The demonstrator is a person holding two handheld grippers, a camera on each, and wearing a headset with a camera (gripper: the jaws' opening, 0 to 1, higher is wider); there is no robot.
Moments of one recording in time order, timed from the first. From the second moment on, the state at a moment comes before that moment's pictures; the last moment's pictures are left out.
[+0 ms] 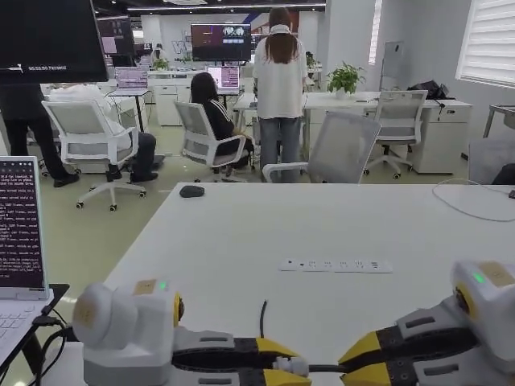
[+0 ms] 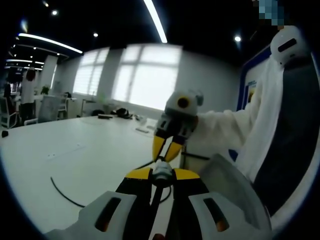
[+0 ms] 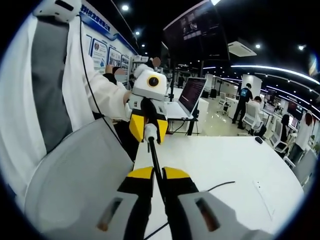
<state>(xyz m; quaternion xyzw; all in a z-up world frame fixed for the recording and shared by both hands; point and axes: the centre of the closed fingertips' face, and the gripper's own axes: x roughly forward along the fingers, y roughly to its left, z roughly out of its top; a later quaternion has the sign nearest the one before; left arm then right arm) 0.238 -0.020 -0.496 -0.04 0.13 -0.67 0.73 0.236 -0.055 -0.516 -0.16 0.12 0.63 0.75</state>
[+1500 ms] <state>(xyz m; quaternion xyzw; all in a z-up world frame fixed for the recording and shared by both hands) 0.233 -0.034 -0.497 -0.03 0.13 -0.68 0.72 0.238 -0.059 -0.504 -0.16 0.10 0.61 0.77</state>
